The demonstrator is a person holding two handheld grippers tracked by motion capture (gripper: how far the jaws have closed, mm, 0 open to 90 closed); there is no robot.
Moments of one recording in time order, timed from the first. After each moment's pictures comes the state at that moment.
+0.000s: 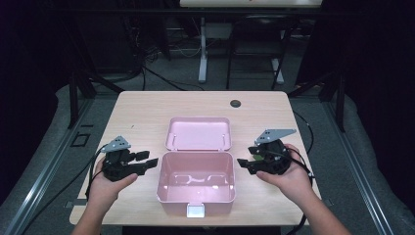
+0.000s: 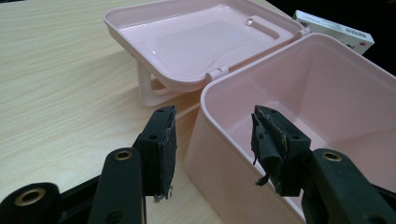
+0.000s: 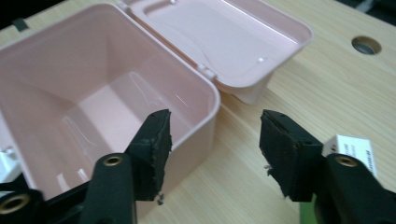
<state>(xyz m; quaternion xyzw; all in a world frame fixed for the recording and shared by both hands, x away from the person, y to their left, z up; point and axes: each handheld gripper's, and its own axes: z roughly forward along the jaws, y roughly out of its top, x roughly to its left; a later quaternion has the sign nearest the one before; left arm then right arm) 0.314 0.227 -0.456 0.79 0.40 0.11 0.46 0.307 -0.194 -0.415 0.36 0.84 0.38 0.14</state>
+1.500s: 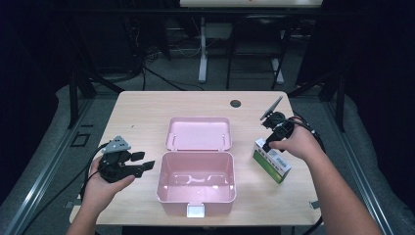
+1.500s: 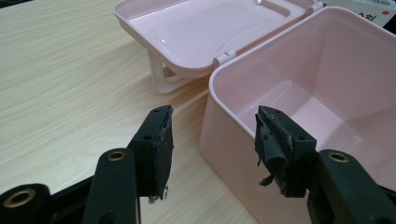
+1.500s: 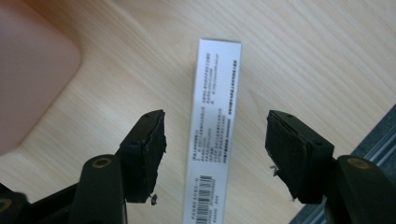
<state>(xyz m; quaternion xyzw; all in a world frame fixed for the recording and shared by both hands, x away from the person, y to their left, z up) 0.308 0.228 -0.446 0.82 0.39 0.13 0.41 0.416 -0.233 -0.429 0.44 0.89 0.09 0.08</state>
